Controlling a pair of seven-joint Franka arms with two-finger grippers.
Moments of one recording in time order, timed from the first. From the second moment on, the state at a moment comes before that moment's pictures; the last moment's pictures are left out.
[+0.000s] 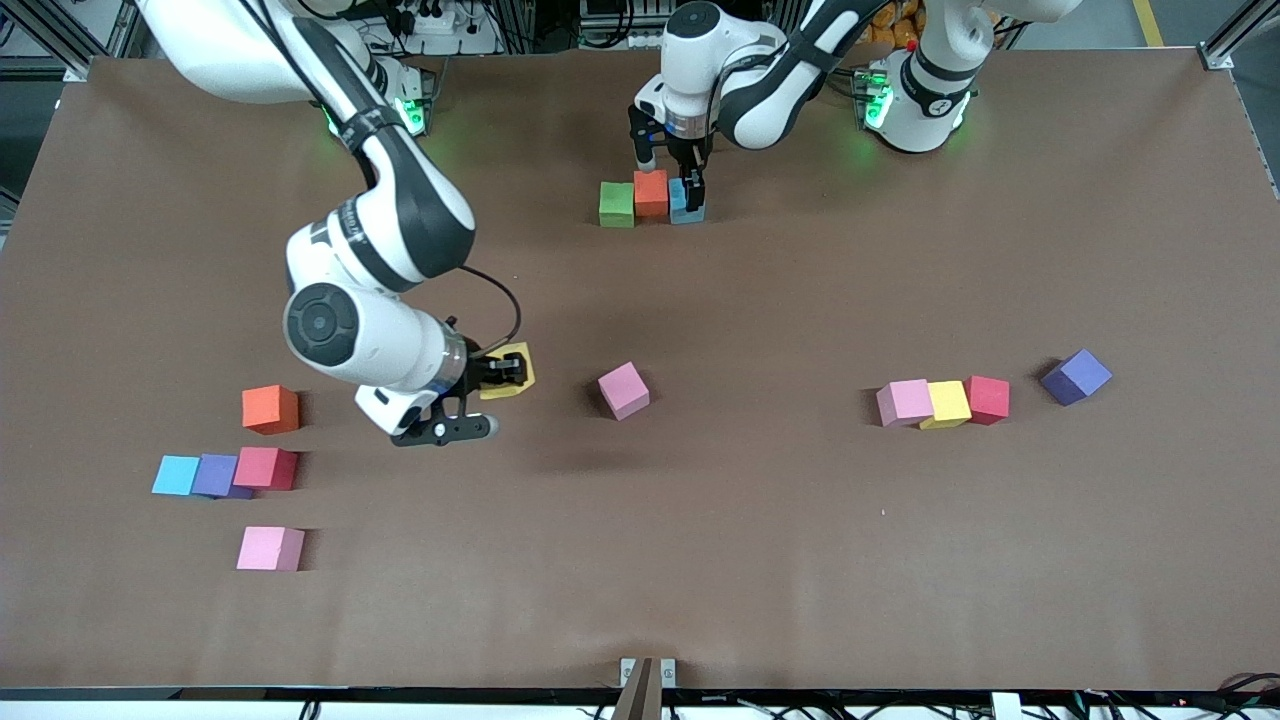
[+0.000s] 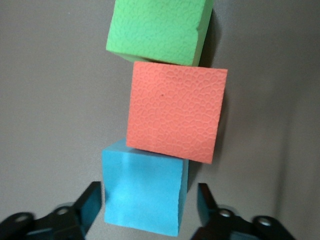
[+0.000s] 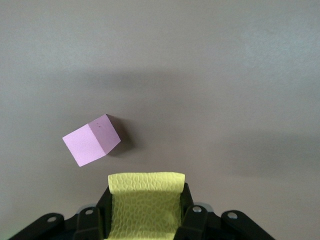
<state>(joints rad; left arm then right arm) -0.44 0.29 -0.73 -2.43 0.56 2.61 -0.22 0.28 0.51 0.20 -1.50 0.16 1.95 0.34</state>
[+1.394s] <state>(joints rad) -0.36 0.08 -0.66 -2.49 0.44 2.67 -0.41 0.54 0.41 0.21 -1.87 0.16 2.41 0.71</state>
